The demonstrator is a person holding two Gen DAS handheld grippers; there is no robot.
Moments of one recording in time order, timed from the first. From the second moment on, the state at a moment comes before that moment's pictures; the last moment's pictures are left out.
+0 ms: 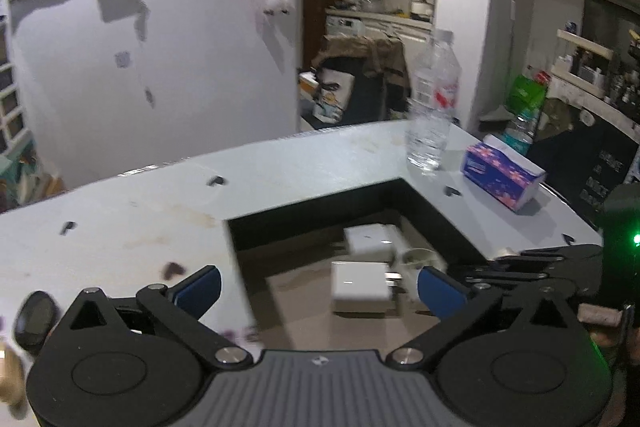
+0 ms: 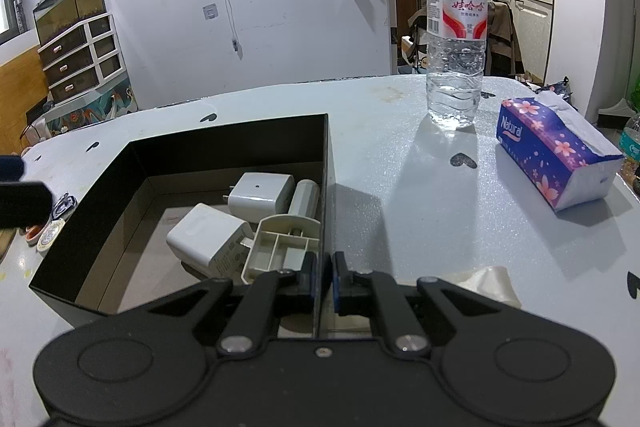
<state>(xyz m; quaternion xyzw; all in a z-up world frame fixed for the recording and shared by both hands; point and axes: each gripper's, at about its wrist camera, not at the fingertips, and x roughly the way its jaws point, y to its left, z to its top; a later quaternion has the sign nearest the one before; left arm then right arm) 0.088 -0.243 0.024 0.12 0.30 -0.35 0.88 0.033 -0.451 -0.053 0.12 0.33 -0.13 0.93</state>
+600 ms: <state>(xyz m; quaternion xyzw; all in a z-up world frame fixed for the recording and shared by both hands) 0.140 -0.116 0.004 0.03 0.31 -0.23 0.92 0.034 -0.451 -0.052 0.12 0.33 -0.13 0.93</state>
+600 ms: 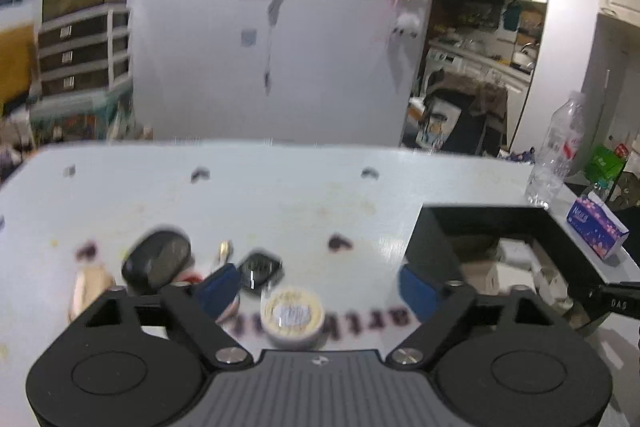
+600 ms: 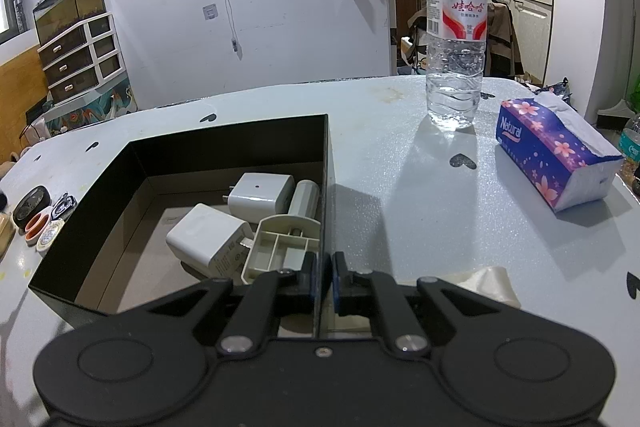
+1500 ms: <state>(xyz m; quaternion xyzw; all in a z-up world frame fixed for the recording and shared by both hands) 0.180 -0.148 -0.064 0.08 0.36 -0.18 0.91 0.034 -0.451 -0.052 0.12 0.33 -0.13 0.93</state>
